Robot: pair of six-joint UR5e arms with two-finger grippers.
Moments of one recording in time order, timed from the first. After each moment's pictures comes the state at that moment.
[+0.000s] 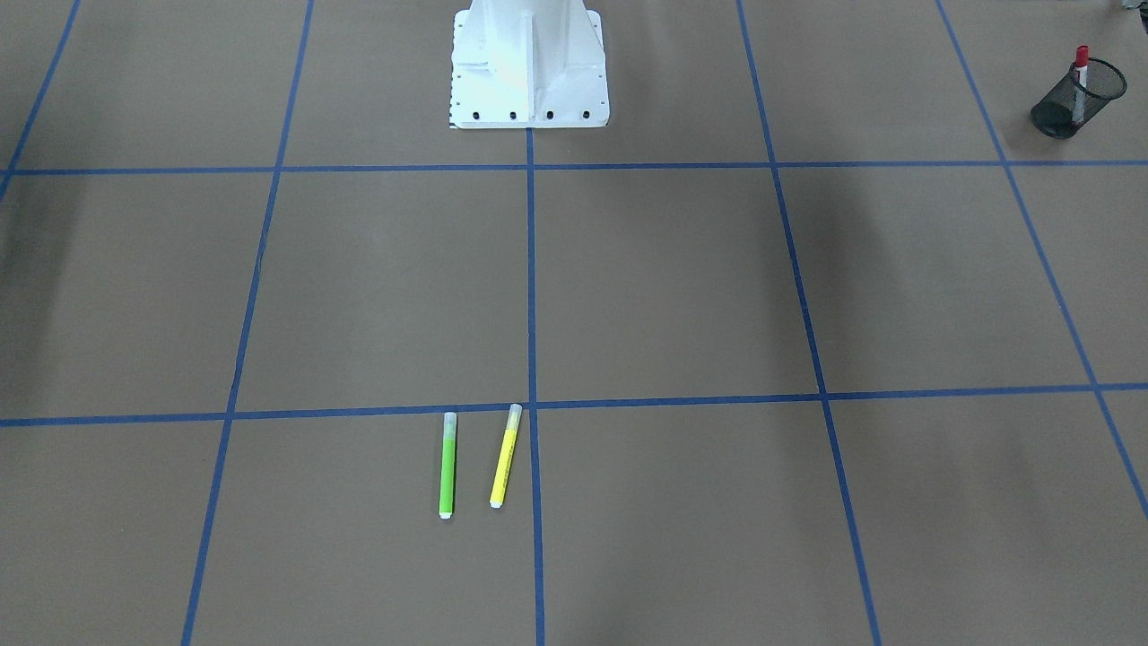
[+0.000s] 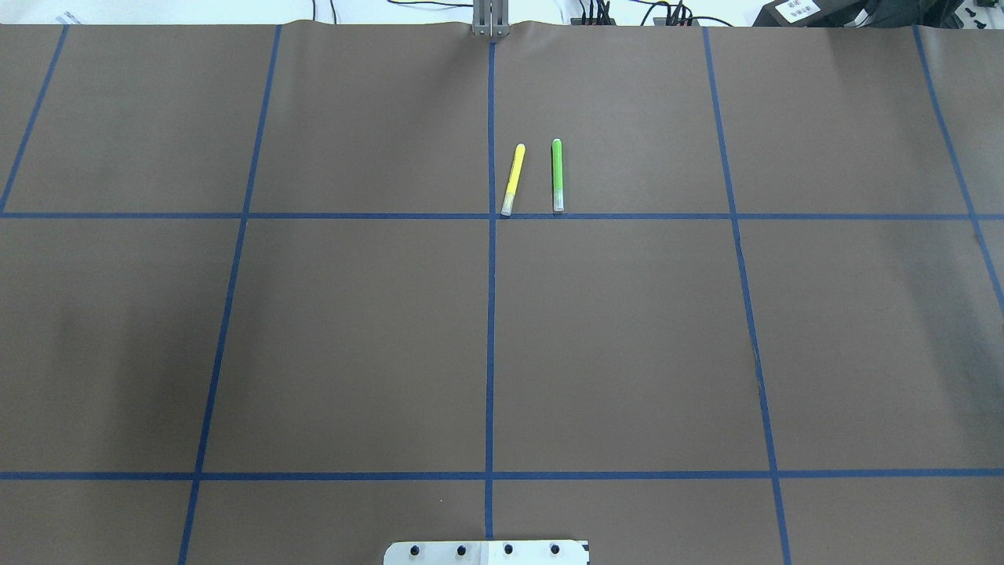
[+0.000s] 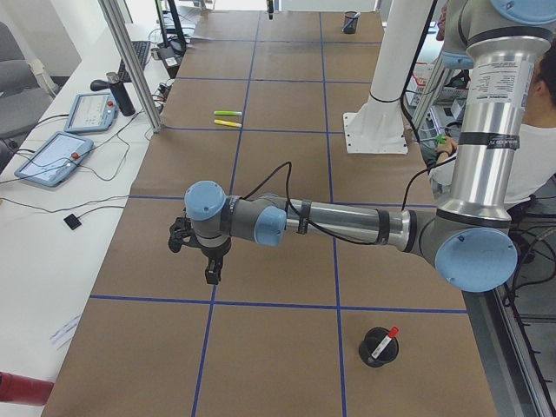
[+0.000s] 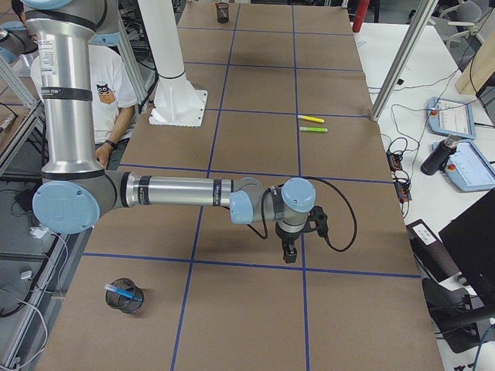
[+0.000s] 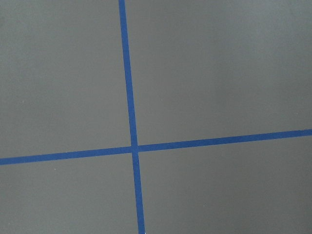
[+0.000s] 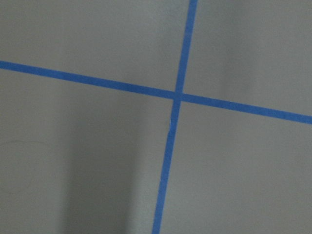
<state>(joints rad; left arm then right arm) -1.49 -1.67 -1.59 -1.63 -2.38 -0.14 1.44 -1.55 1.56 -1.45 2.35 0.00</state>
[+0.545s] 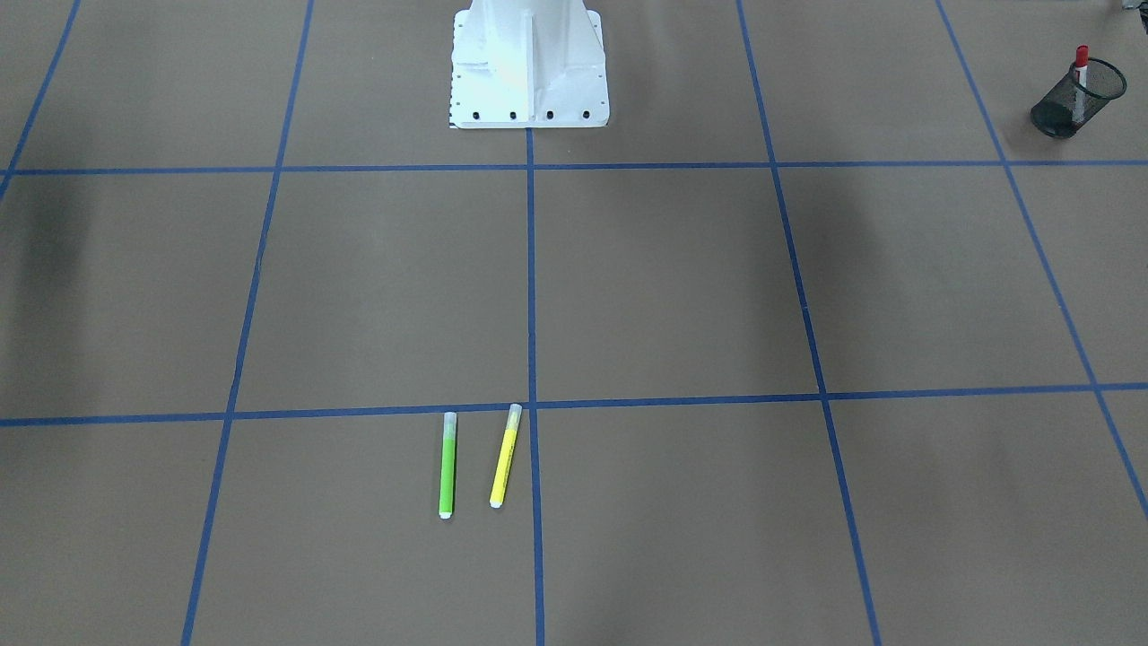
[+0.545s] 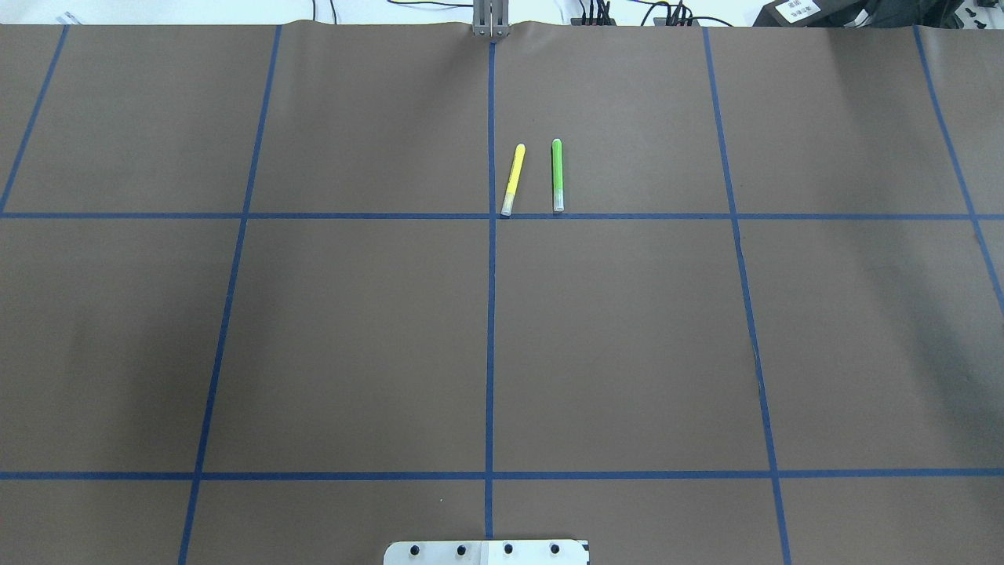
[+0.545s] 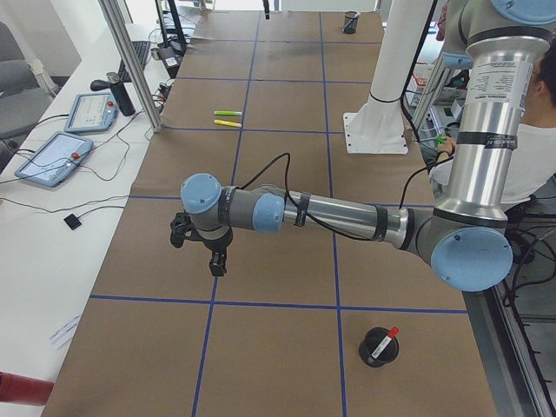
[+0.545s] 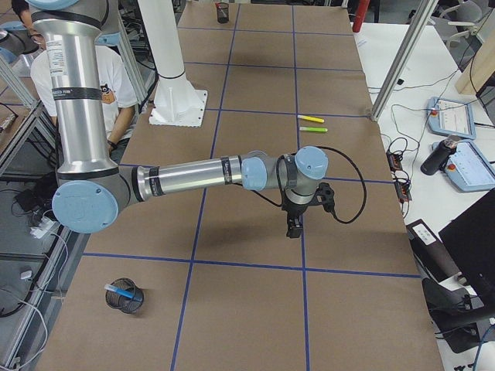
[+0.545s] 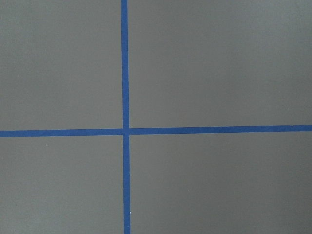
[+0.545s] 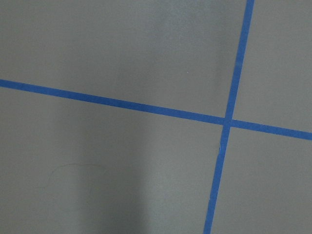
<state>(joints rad) -1.49 -1.67 -1.62 -1.54 -2.43 -0.14 1.41 -1.49 1.68 -1.70 2.33 0.01</state>
